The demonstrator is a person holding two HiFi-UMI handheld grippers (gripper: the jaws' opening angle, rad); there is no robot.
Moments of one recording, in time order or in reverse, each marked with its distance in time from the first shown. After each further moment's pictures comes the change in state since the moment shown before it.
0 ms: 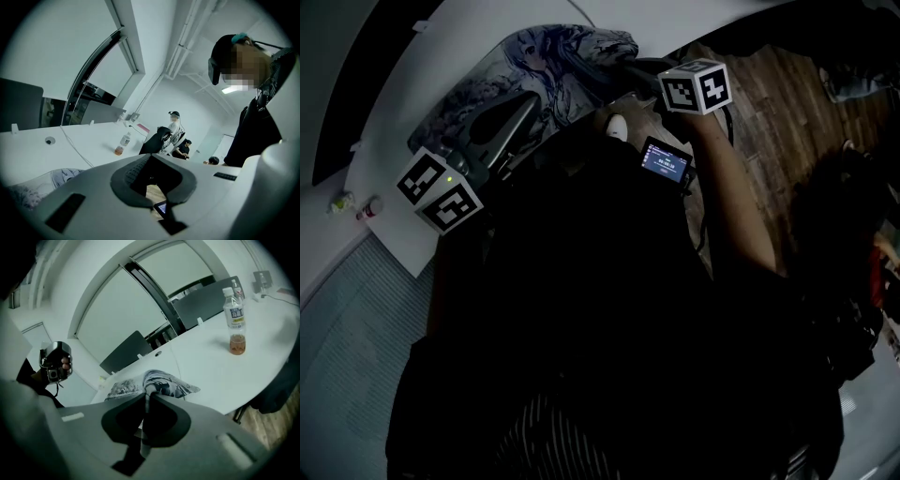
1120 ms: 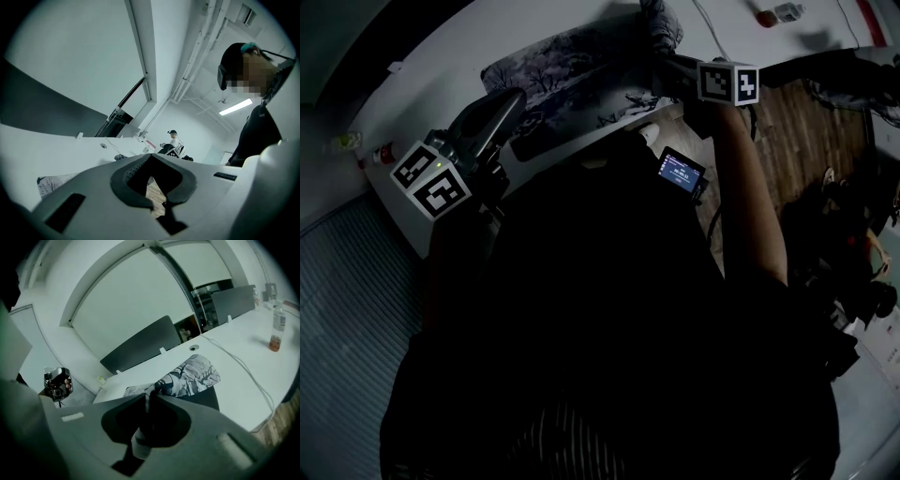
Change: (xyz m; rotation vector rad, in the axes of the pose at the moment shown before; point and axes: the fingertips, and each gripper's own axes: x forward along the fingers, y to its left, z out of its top) left arm -0.383 0.124 -0.064 -0.086 -0.229 0.041; right arm 0.181 0.231 0.003 -0.007 0.010 -0.099
